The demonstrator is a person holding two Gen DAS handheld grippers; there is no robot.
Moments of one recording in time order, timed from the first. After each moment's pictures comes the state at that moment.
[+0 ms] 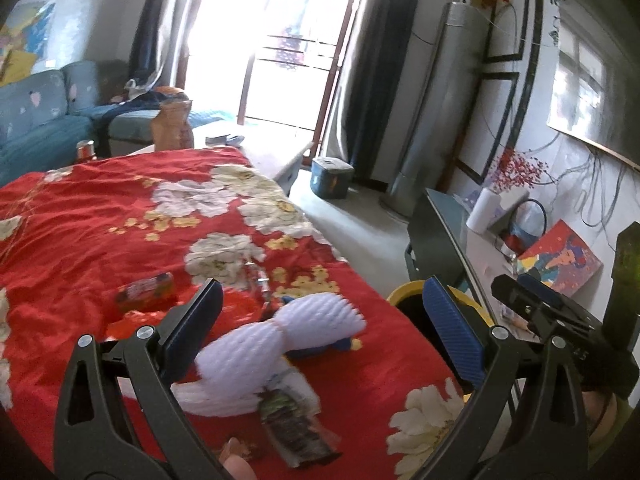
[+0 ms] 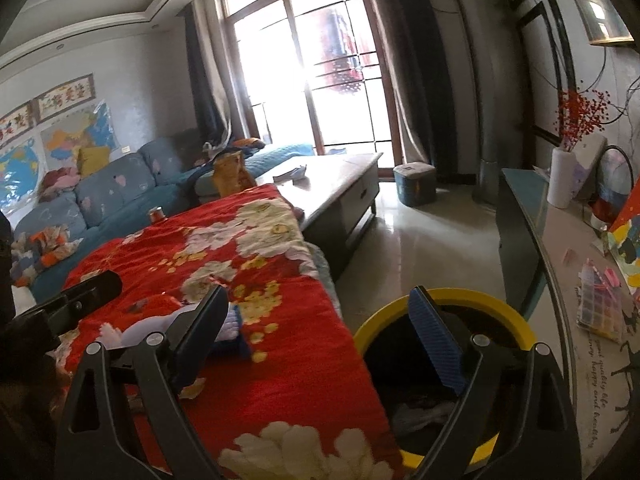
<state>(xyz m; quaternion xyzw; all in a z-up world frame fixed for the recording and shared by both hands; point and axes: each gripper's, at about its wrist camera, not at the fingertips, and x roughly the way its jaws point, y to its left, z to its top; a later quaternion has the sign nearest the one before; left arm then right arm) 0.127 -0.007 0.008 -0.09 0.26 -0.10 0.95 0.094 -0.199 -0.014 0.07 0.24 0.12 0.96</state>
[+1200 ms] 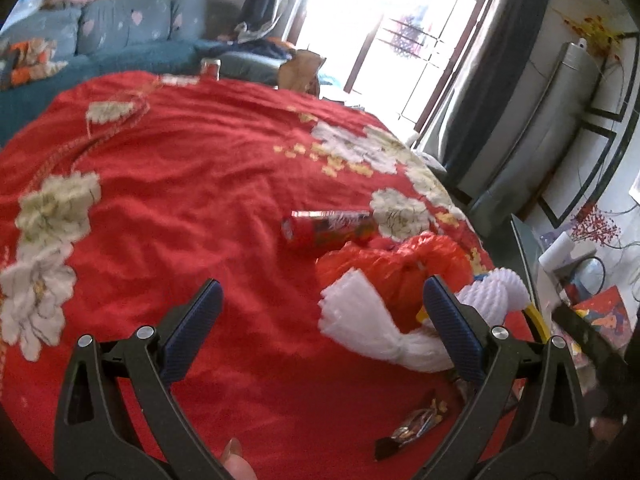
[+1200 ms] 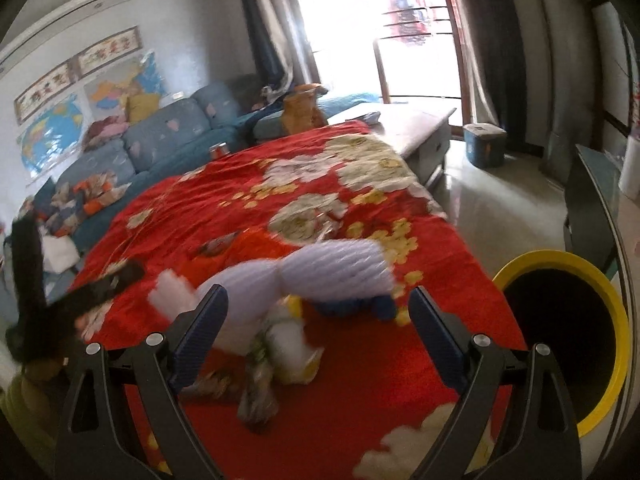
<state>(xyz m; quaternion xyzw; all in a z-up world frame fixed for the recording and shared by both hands) 0.103 0.145 -0.059 -0.20 0.33 0.04 0.92 0.118 -0.095 -0.046 0.05 0.32 0.21 0.92</state>
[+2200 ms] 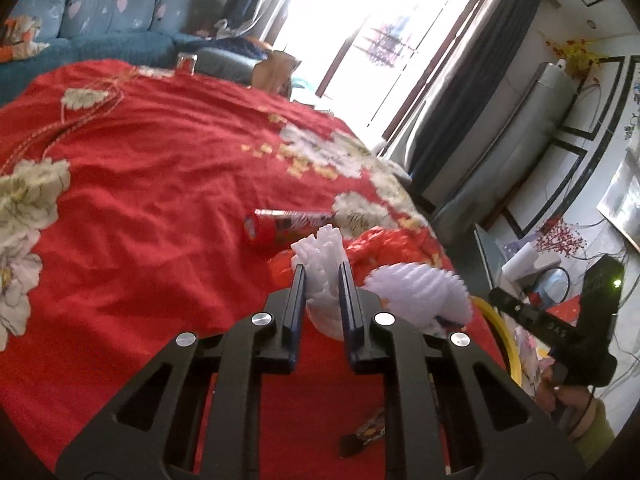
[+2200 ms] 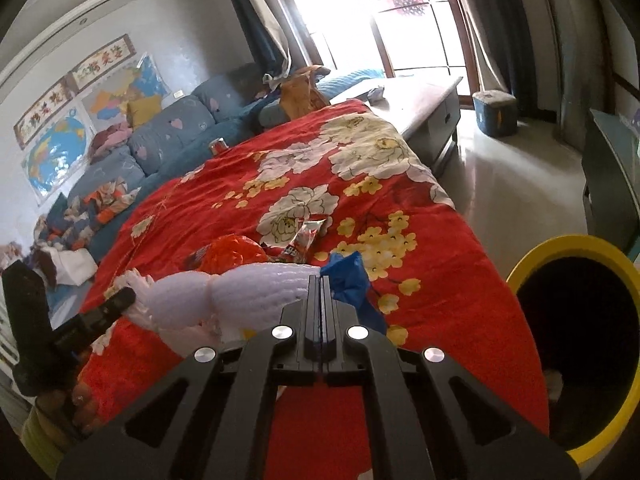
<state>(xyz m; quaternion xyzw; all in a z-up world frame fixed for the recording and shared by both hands) 0.094 0.141 -0.051 -0.24 0.29 -0.02 0.93 0.154 -0.116 -0.056 0.11 0.36 0.25 0.89</state>
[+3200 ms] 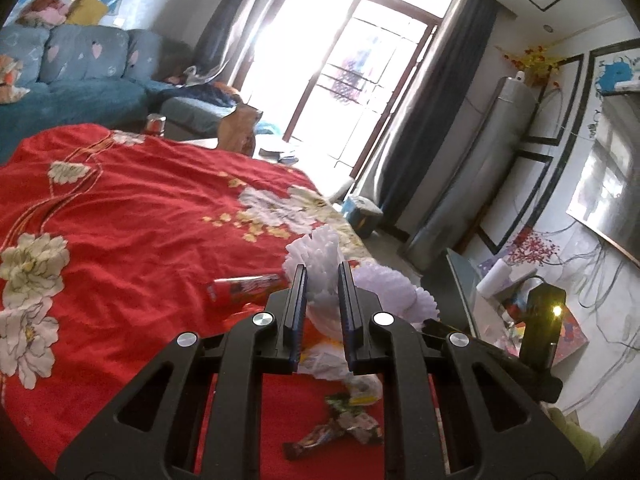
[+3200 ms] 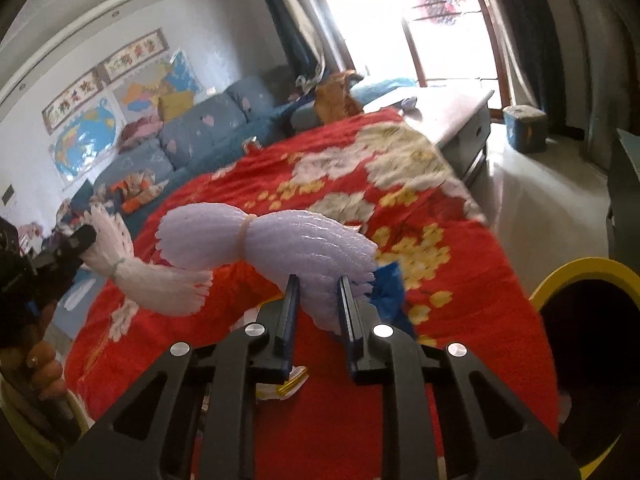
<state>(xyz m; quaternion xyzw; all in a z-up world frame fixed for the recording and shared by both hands) 0.073 0.119 0.018 -0.21 0.22 -0.05 0.95 0.148 -0.108 -0.043 0.08 0.33 0.30 0.89</state>
